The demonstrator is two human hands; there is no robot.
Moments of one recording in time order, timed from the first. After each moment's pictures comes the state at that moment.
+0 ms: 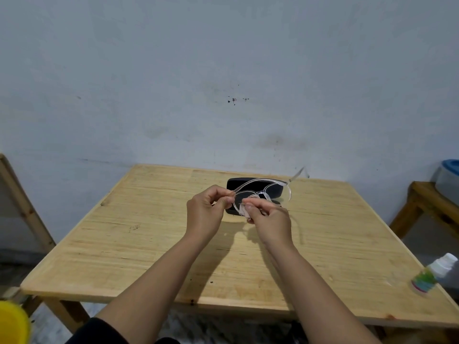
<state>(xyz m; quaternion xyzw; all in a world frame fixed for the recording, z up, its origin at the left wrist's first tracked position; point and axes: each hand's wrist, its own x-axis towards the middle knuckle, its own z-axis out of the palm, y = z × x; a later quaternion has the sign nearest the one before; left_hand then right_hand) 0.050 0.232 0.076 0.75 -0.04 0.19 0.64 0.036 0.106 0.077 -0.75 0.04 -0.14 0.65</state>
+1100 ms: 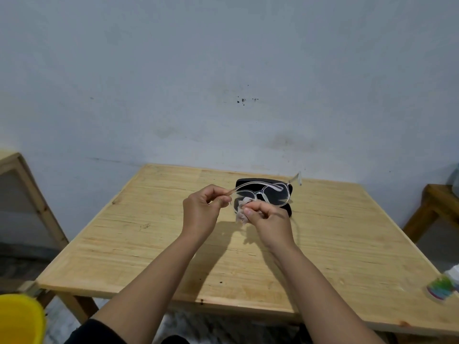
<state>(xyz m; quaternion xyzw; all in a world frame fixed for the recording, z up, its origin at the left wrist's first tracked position) 0.052 0.255 0.075 0.74 -0.02 0.21 0.64 0.034 0.116 0.077 -0.76 -0.02 -0.09 0.64</state>
